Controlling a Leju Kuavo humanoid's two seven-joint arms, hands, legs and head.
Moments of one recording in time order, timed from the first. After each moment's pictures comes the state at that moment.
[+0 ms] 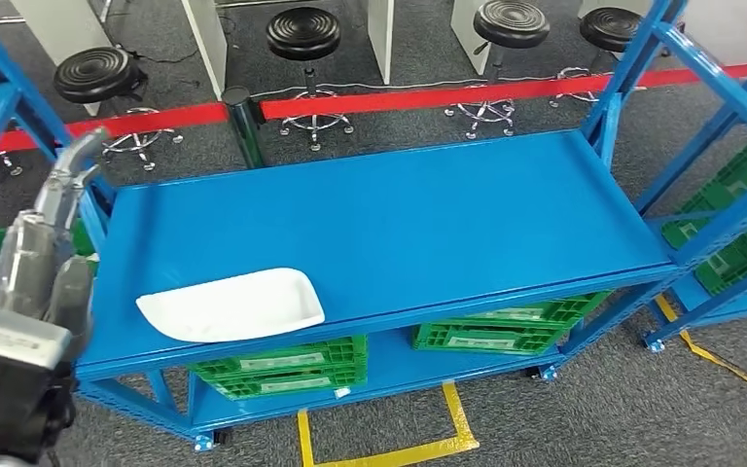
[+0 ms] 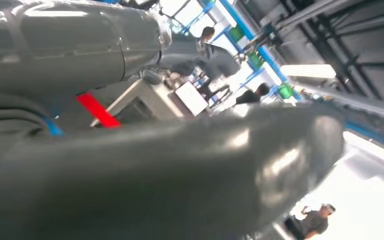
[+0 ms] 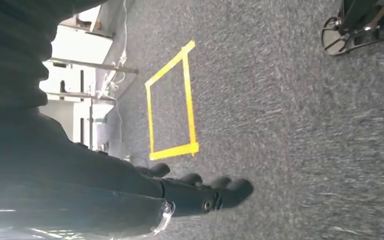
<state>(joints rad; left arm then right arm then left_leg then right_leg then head) -0.28 0.53 -0.51 -2.23 -0.48 0.31 0.35 -0.18 0.07 -1.42 -0.09 1.52 -0.04 0.28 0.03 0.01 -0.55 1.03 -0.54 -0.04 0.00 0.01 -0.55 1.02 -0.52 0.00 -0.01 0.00</state>
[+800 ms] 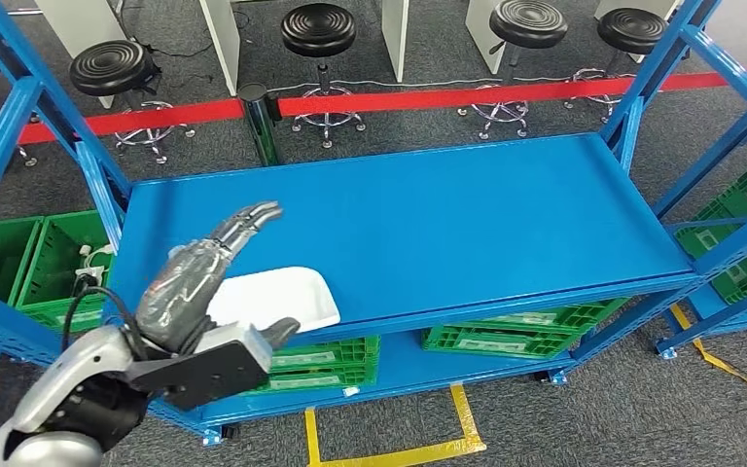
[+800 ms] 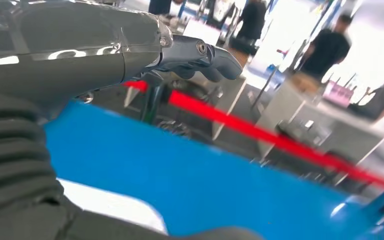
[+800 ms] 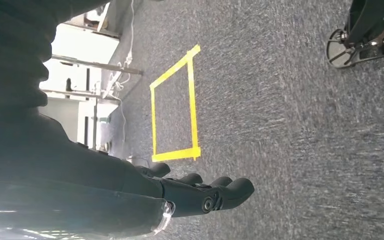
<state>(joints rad) -0.41 0.47 -0.73 -2.11 -0.52 -0.10 0.52 -0.18 0.07 -1.46 -0.09 1.56 -0.02 0.28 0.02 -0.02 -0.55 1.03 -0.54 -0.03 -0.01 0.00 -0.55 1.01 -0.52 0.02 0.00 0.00</state>
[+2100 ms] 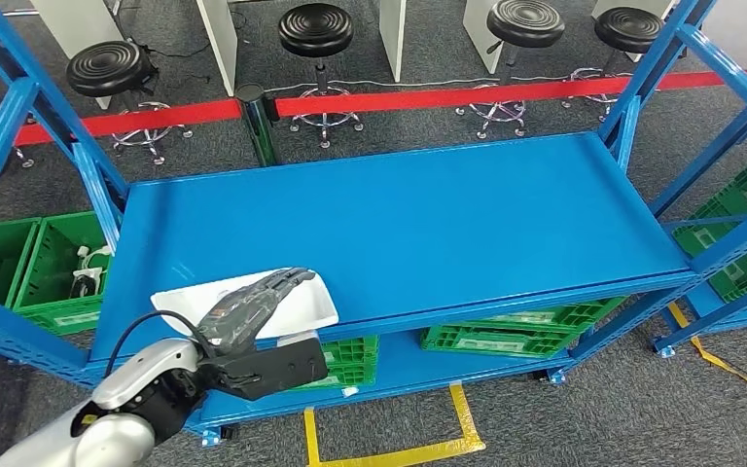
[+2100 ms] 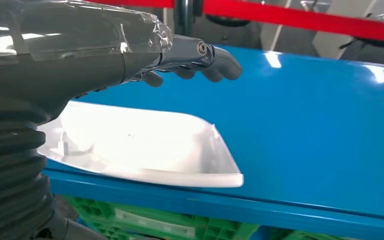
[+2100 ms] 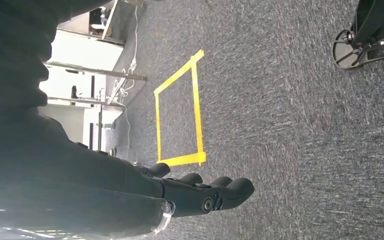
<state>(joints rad) -0.43 0.47 -0.87 -1.90 -0.42 -0.17 0.64 -0.18 0.07 -1.49 -0.09 1.57 -0.02 0.30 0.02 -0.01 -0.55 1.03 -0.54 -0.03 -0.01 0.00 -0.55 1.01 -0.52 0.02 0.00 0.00</state>
